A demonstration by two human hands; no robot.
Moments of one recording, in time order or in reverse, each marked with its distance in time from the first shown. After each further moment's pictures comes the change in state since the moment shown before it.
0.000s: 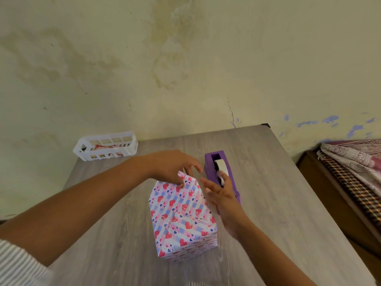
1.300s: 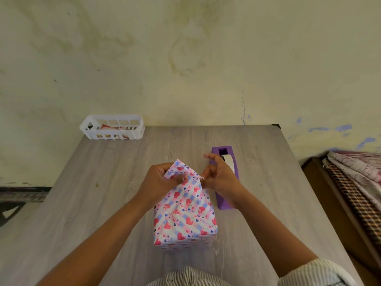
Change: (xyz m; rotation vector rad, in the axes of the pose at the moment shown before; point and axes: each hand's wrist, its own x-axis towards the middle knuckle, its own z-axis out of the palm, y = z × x) left_hand -0.029 -0.002 0.107 -1.031 0.839 -0.347; right_hand 0.040 -0.028 0.007 -0.419 -0.188 -0.091
